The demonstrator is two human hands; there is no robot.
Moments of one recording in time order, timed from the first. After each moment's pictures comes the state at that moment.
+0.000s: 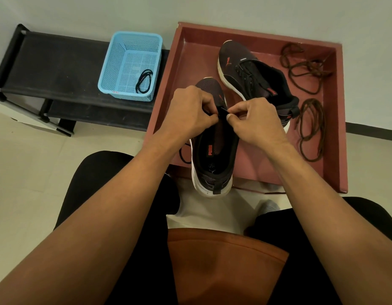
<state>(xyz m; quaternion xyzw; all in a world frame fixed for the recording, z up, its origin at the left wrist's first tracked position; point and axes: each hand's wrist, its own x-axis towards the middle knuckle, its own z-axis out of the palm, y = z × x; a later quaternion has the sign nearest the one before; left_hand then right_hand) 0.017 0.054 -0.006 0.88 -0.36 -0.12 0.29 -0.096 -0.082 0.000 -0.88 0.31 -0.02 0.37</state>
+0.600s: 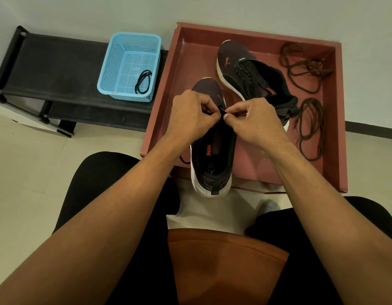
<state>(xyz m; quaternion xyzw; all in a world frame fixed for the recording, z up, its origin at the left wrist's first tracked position) 0.005 0.050 -0.014 0.88 -0.29 -0.14 0.36 -0.098 -0.080 0.005 -0.86 0.31 -0.01 0.40</state>
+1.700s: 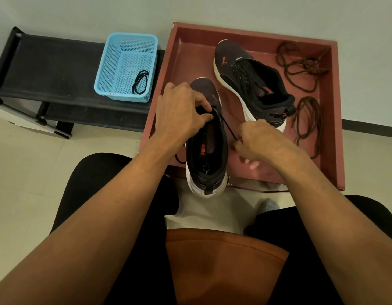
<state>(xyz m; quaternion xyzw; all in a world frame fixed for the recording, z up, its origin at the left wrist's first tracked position) 0.012 0.056 -0.005 0.93 -0.30 -0.07 0.22 -0.110 -0.082 0.012 -0.89 0.30 0.29 0.18</state>
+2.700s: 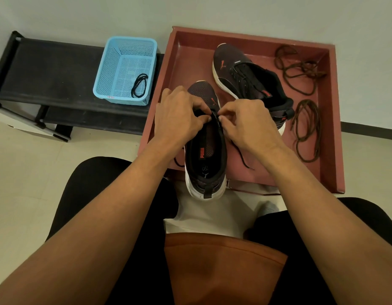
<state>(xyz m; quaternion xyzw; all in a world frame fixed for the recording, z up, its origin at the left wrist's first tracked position) 0.013 0.056 -0.008 0.92 -0.31 -0.06 0.22 -0.098 -0.082 0.000 -0.94 0.22 -0.04 0.27</state>
